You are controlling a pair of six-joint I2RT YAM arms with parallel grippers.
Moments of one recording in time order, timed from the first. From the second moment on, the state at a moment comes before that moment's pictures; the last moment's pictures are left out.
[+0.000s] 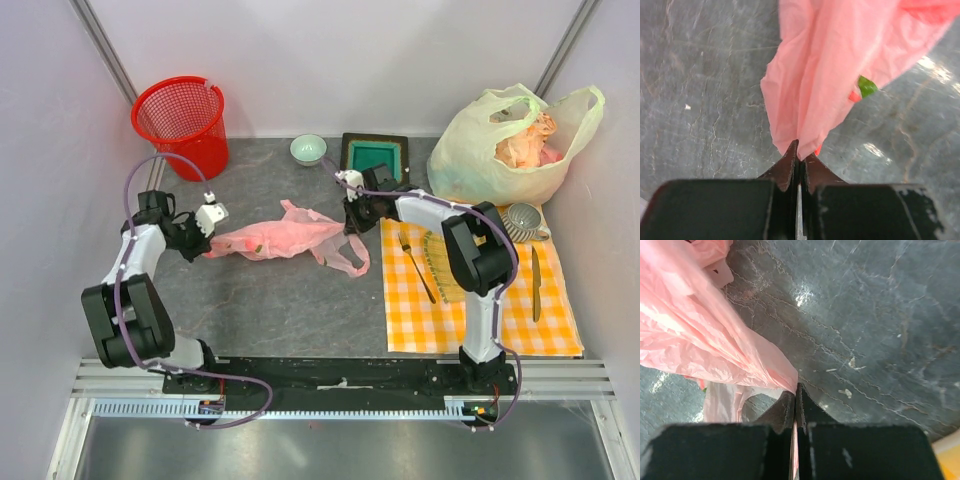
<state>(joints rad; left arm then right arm) 0.26 1.47 0.95 -0.67 0.53 1.12 0.47 2.04 1.39 -0.31 -0.39 -0.07</state>
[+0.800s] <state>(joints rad) 0.23 1.43 1.11 -1.10 0.83 1.05 0.64 1.69 1.51 -0.45 -0.54 -0.26</state>
